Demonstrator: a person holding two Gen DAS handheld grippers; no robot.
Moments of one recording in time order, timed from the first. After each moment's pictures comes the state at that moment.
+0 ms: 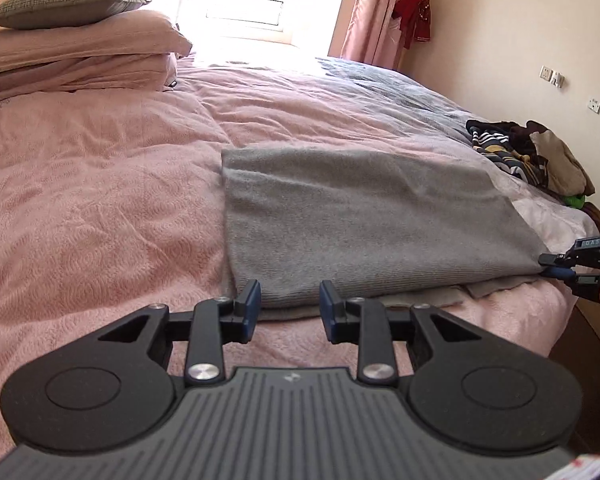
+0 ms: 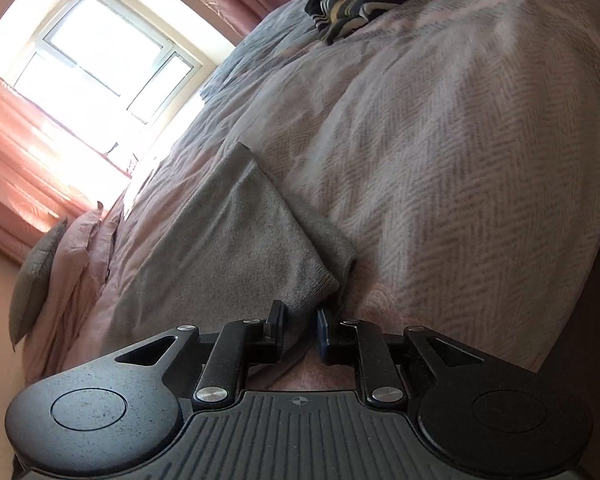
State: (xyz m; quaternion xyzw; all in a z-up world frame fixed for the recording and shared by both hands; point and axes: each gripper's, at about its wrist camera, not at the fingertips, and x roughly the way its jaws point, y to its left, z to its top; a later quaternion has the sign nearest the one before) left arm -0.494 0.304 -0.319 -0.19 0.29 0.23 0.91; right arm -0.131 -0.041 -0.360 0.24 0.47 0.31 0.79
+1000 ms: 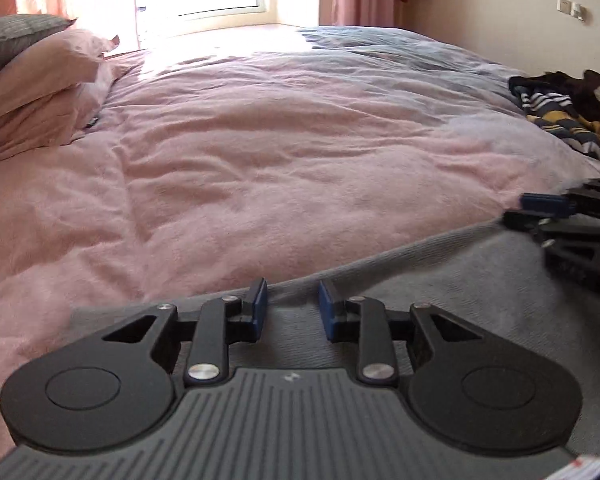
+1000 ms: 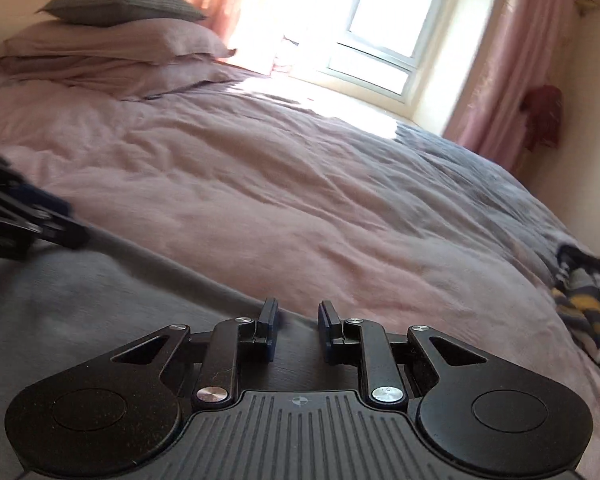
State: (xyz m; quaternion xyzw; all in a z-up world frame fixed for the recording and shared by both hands) left arm -0.245 0.378 -0.362 -0.08 0.35 0.27 0.89; right arm -0.090 0.215 -0.380 -0.26 0.20 0.45 0.83
